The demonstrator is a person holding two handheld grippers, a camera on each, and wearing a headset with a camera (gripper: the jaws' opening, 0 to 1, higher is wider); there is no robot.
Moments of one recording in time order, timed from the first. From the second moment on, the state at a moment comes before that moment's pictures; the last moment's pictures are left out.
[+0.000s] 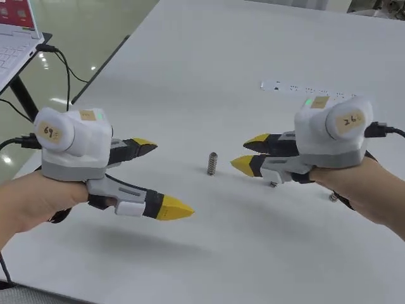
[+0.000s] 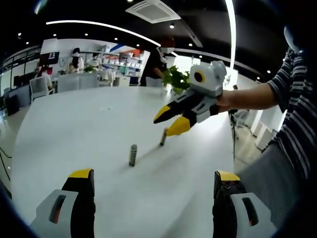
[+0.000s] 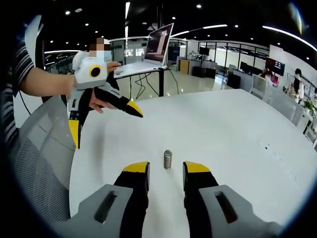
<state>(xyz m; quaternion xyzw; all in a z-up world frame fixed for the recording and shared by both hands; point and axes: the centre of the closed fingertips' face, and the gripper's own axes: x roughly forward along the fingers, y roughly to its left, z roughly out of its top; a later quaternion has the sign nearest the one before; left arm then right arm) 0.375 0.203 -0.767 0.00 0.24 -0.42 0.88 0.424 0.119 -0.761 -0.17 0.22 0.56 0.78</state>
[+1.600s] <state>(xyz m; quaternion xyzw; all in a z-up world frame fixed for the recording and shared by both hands) 0.352 0.184 -0.759 0.02 0.21 -0.44 0.87 0.376 -0.053 -0.777 -0.08 0.23 0.46 0.85</state>
